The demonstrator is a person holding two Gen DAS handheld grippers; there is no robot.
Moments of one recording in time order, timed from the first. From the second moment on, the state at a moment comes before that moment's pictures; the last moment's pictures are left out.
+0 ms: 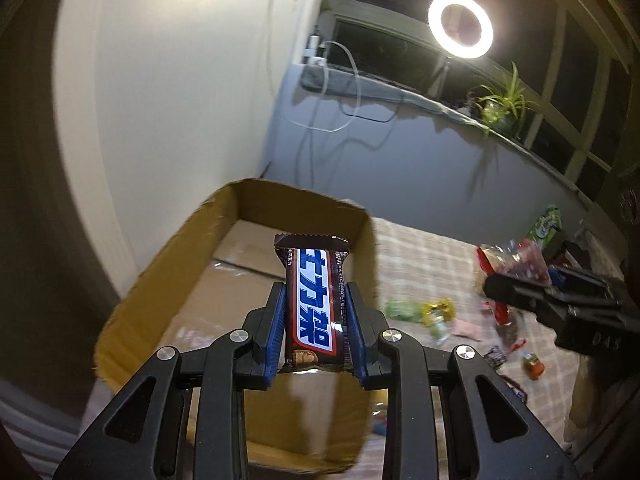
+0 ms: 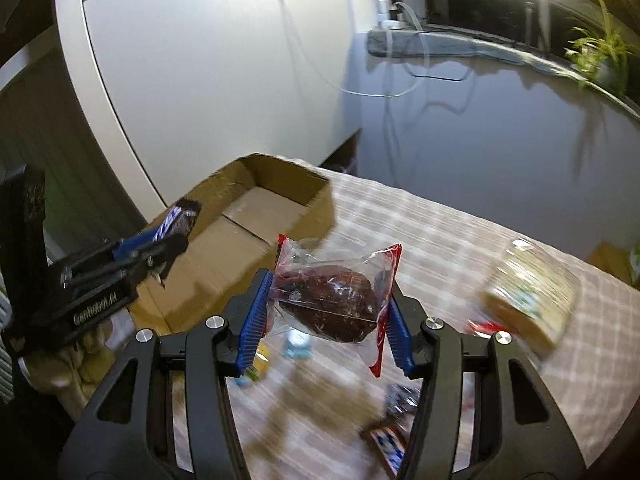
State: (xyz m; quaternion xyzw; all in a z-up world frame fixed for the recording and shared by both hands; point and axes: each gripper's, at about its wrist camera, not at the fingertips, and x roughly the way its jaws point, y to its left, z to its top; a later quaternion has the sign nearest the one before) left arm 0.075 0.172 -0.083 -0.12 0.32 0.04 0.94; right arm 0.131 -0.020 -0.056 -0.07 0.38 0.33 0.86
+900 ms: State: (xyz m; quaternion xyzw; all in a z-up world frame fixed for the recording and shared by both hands) left arm 0.053 0.223 -0.104 -0.15 0.33 0.08 0.93; right arm 0.164 0.119 -0.098 -0.10 0.43 0.39 0.81
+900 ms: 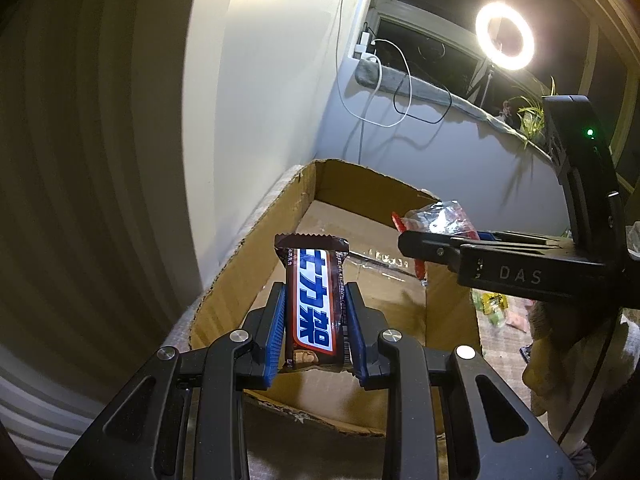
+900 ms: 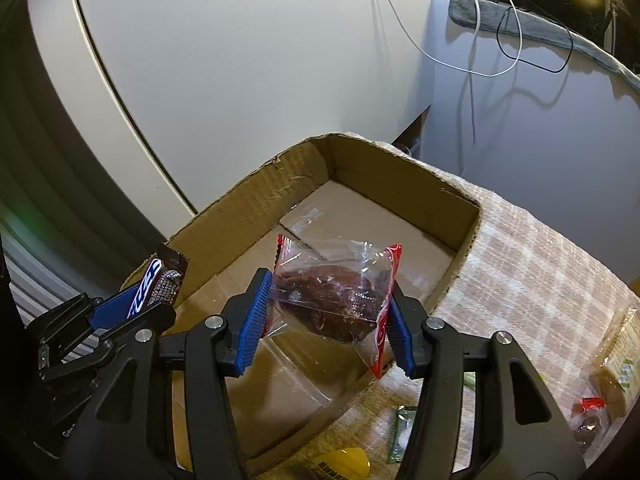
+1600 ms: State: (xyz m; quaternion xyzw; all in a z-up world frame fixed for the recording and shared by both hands) left arm 0.049 0.218 -0.095 -0.14 0.31 0.08 0.94; right arm 0.162 0.108 -0.082 -0.09 0.41 0.37 0.83
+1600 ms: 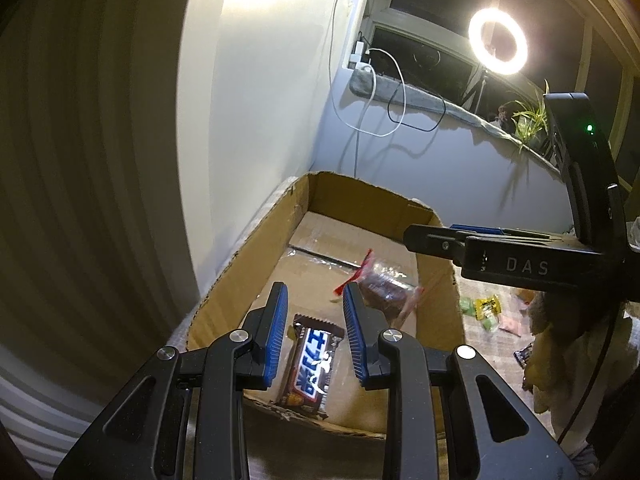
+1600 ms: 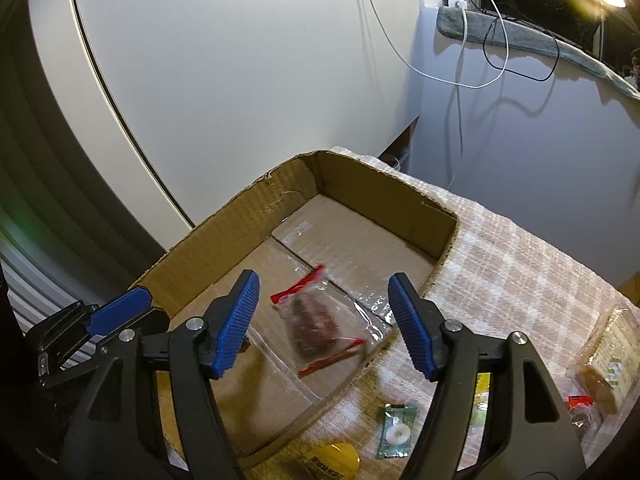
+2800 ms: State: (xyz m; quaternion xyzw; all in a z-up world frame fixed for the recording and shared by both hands) left arm 0.076 0.088 -0.084 -0.08 0.33 -0.07 0.94; right arm 0.122 -0.129 -0.092 -0.06 0.44 0.25 0.86
